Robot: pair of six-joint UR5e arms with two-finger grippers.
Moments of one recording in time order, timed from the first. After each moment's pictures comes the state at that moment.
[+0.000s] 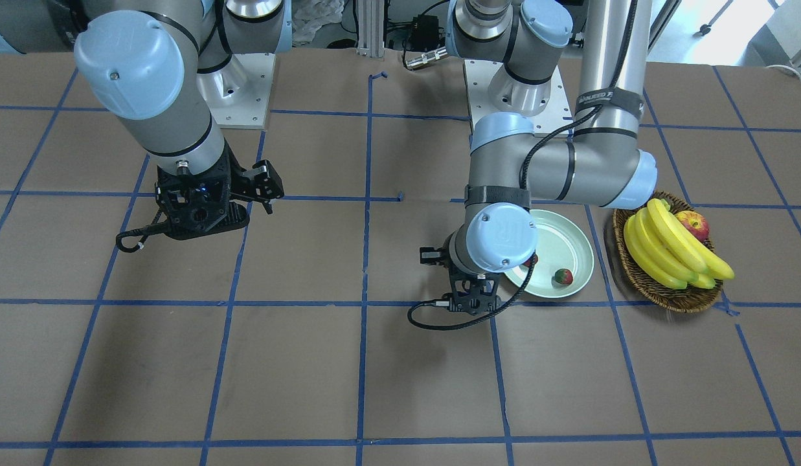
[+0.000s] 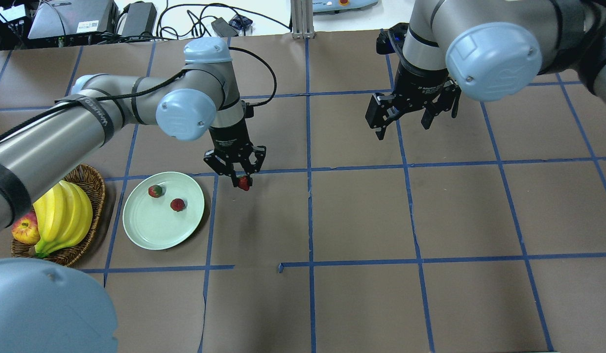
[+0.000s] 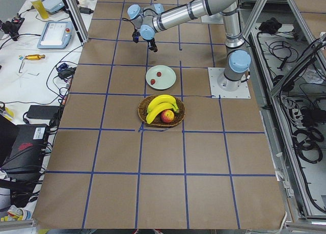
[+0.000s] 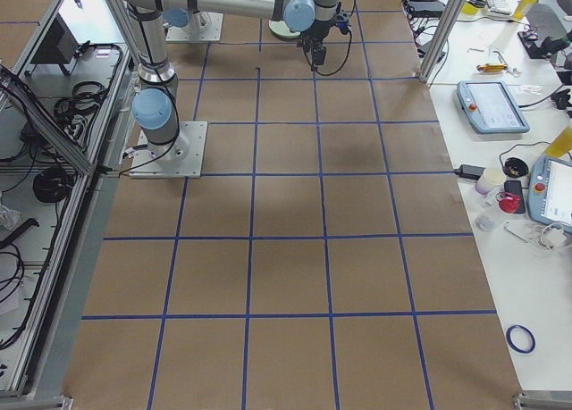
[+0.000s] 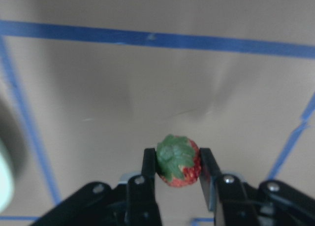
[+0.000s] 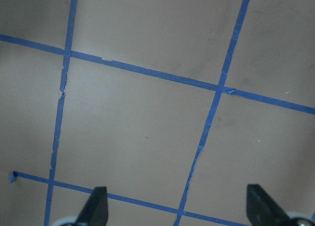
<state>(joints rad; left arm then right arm) -1.67 -2.00 -1.64 -1.45 1.54 -0.09 1.66 -1.40 1.59 -1.64 -1.54 -0.15</state>
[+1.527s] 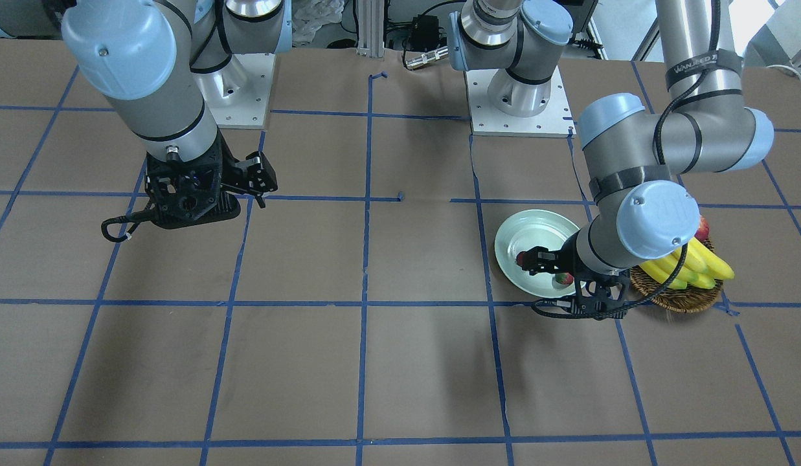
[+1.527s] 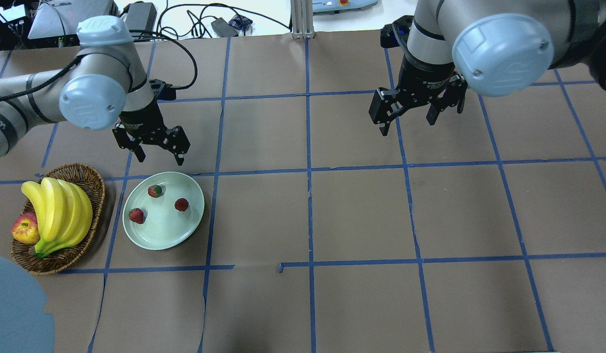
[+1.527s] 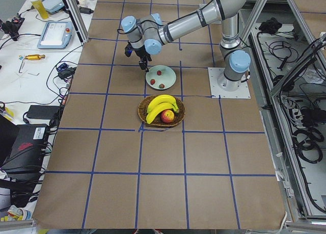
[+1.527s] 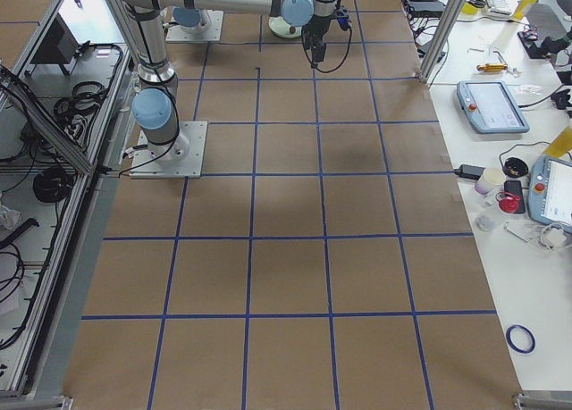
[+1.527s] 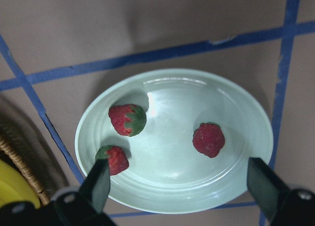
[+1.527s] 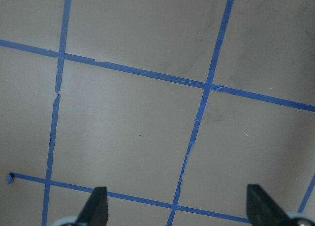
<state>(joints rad) -1.45 -1.90 -1.66 -1.35 1.64 0.19 1.66 -1.43 1.57 -1.62 -1.57 -0.12</state>
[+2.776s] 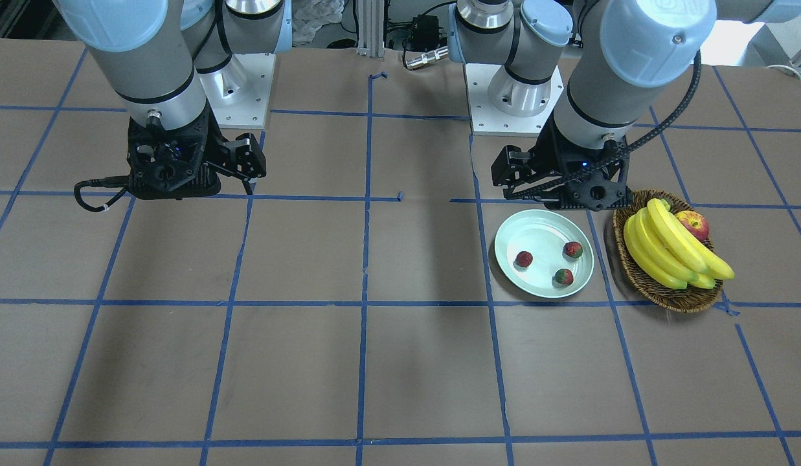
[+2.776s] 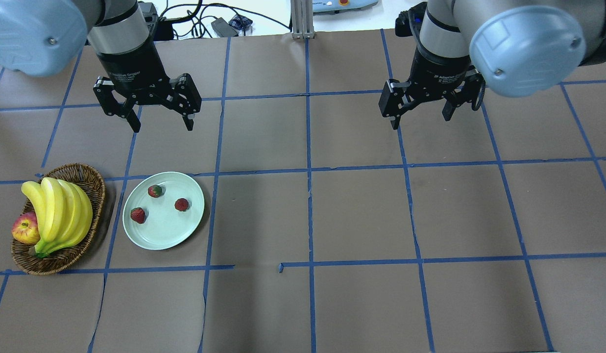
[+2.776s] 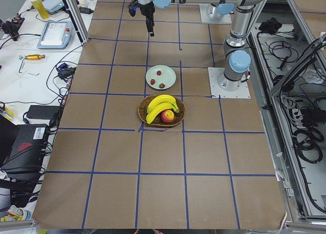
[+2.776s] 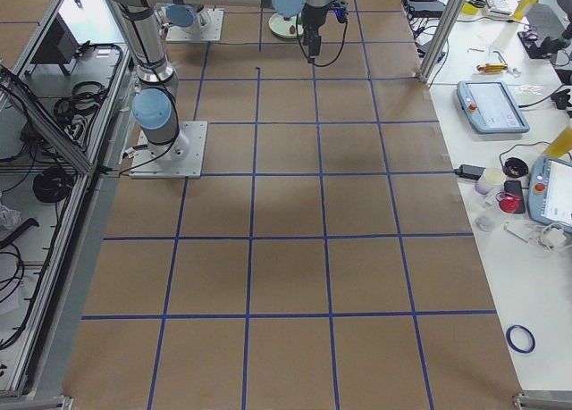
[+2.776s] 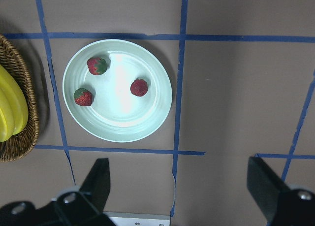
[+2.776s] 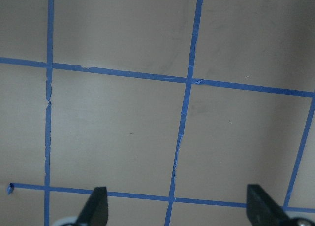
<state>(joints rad) -1.60 -1.71 -1.46 -1.71 1.62 -0.06 1.66 -1.48 1.57 -1.60 -1.60 -0.04</state>
